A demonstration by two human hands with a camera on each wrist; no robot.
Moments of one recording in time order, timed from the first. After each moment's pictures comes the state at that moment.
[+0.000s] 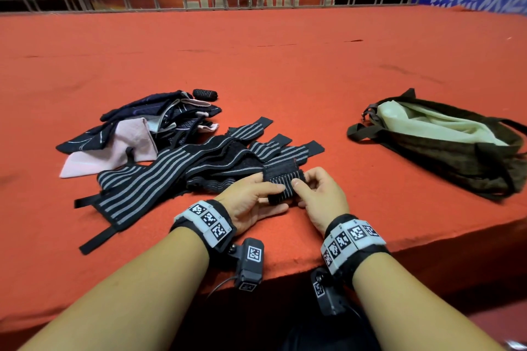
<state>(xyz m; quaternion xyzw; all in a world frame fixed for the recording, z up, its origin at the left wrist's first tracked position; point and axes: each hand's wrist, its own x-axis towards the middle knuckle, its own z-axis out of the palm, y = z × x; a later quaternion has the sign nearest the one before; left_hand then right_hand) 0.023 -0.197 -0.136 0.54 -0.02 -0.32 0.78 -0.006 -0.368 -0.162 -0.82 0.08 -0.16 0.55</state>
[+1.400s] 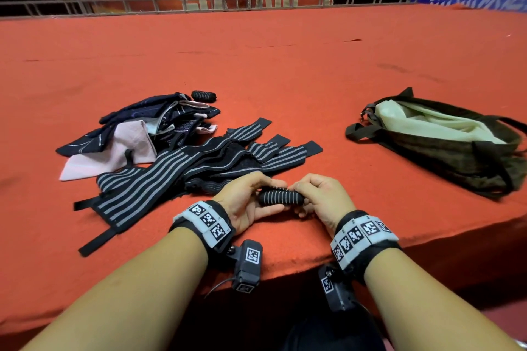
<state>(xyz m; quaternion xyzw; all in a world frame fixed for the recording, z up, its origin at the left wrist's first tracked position) 0.025 -0.198 -0.131 0.55 0.05 -0.31 0.77 -0.009 -0.379 -0.149 -0.74 0.05 -0.02 0.67</state>
